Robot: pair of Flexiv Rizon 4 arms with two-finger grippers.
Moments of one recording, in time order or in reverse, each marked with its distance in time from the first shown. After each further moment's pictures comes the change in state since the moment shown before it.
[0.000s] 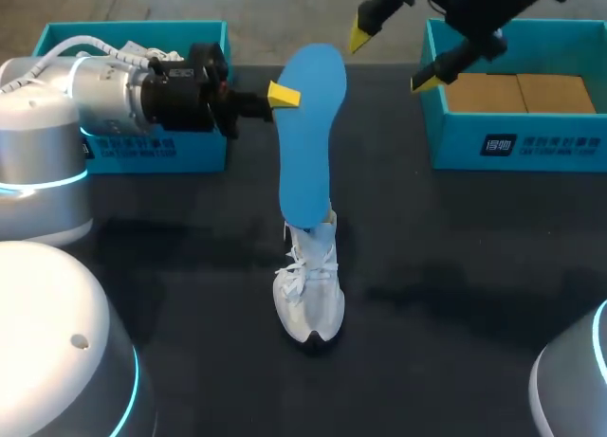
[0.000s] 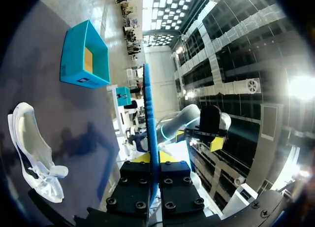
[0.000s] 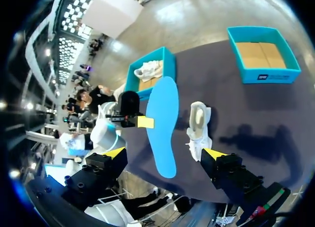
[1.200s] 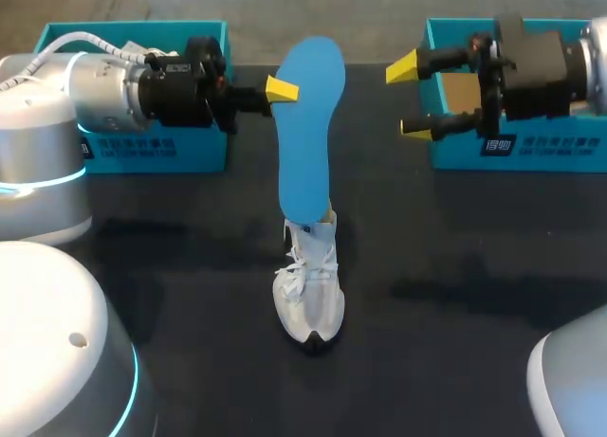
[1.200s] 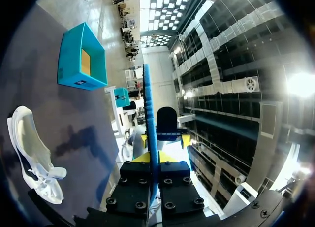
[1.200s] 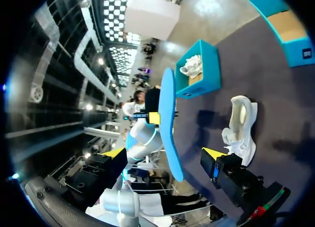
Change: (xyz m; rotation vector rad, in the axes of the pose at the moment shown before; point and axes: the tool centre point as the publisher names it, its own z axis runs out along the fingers) left arm 0.008 -0.001 -0.001 0.004 0.007 0.020; right arm -0.047 -0.006 0.028 0.011 0.629 0.013
